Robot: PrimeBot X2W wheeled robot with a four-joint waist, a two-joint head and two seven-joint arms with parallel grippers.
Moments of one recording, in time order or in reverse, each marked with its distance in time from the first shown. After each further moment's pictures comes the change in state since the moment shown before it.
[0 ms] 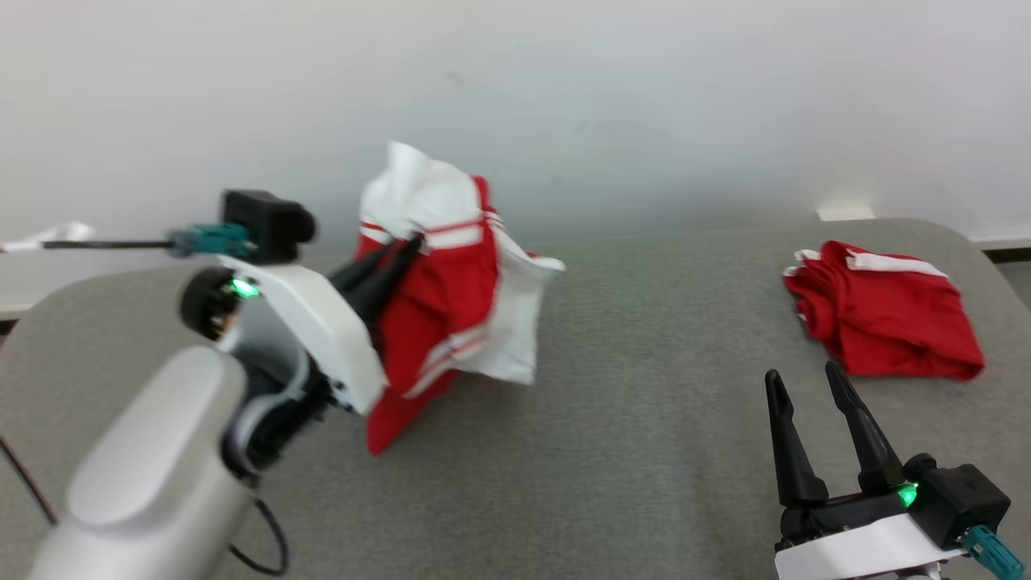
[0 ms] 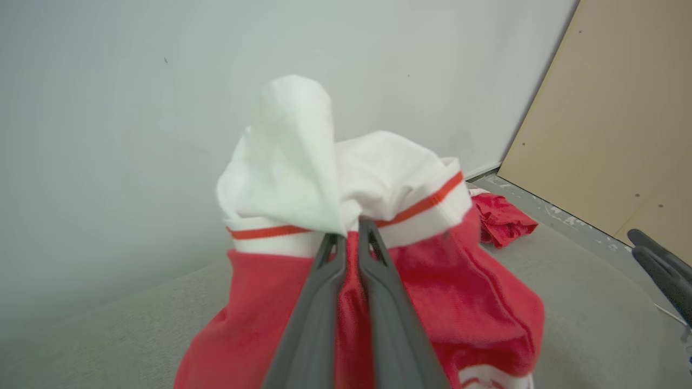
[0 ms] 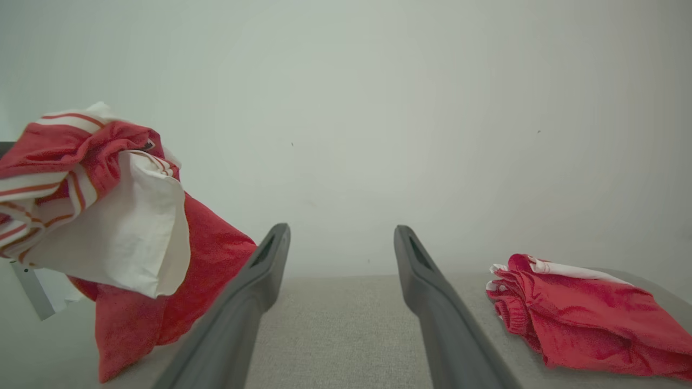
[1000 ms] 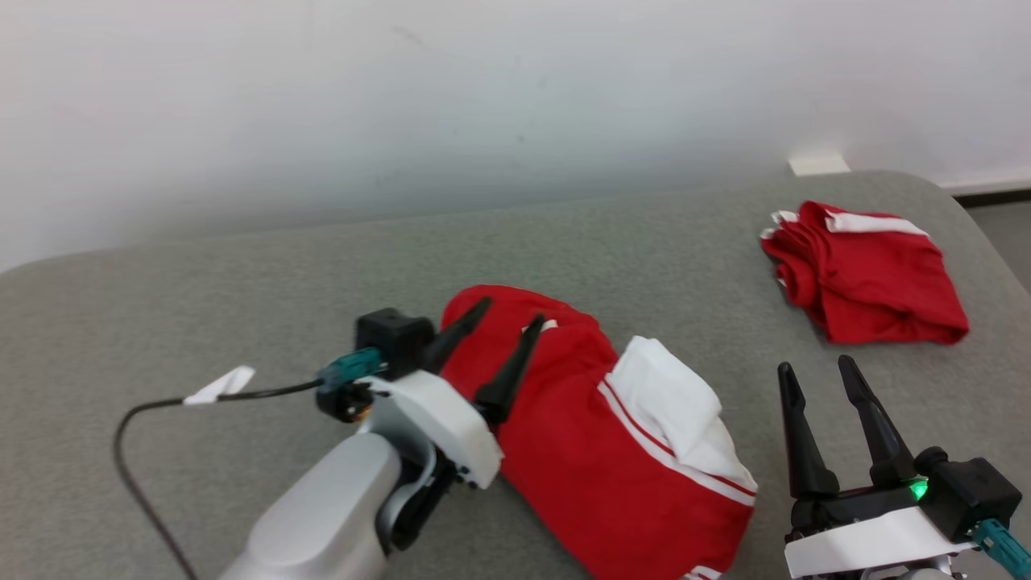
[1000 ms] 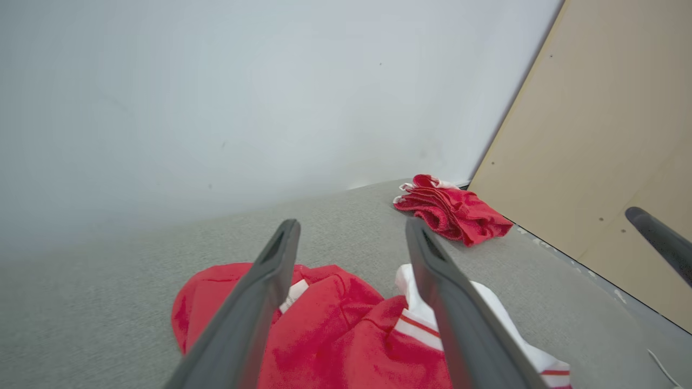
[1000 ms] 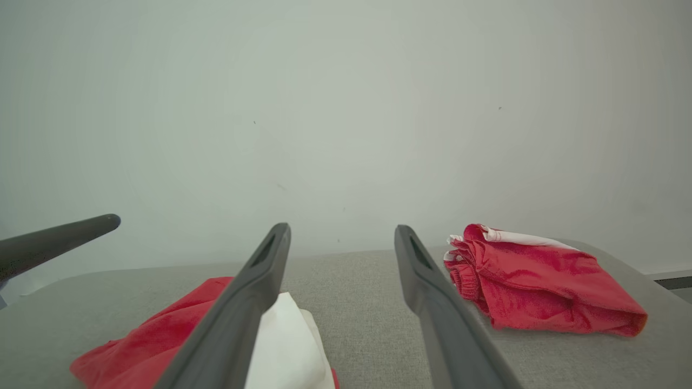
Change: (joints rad) left arm 0.051 -0.292 -0.187 0.296 0.093 0.005 -0.419; right arm -0.018 -0.003 -0.020 0.012 -0.005 0.000 -0.002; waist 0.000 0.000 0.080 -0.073
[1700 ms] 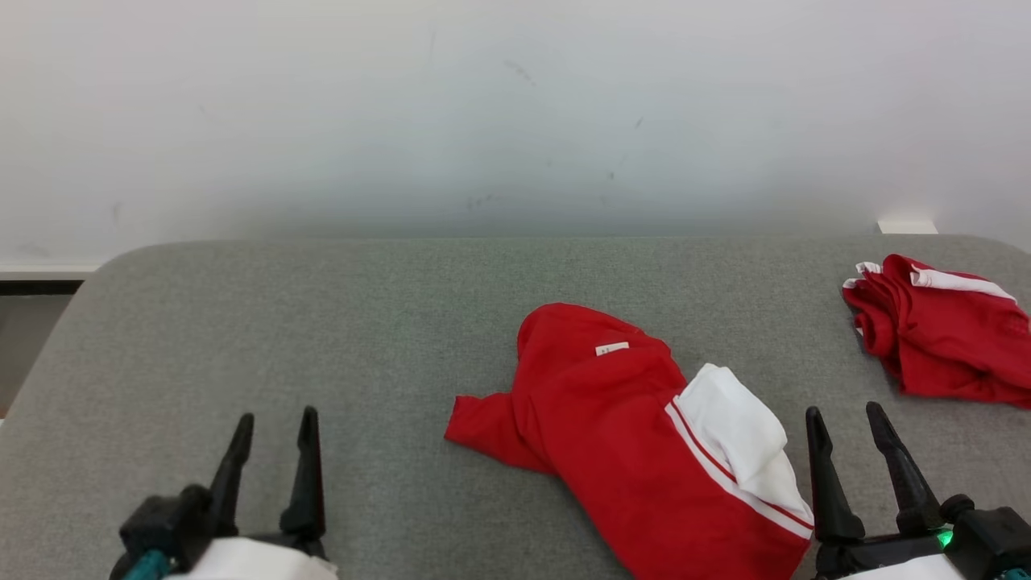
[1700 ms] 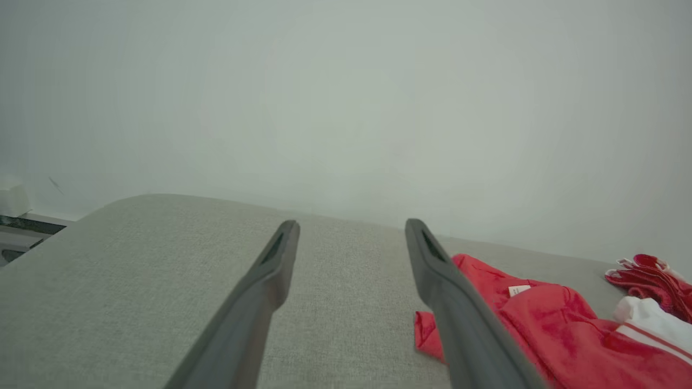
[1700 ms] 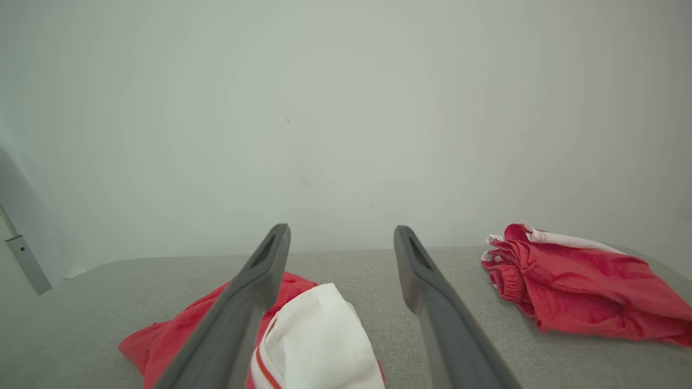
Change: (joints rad) left arm 0.555 0.090 0.515 -0.420 0.216 0.227 -0.077; right arm 0.110 -0.012 -0.054 -0.041 -0.011 0.000 0.000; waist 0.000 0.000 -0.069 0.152
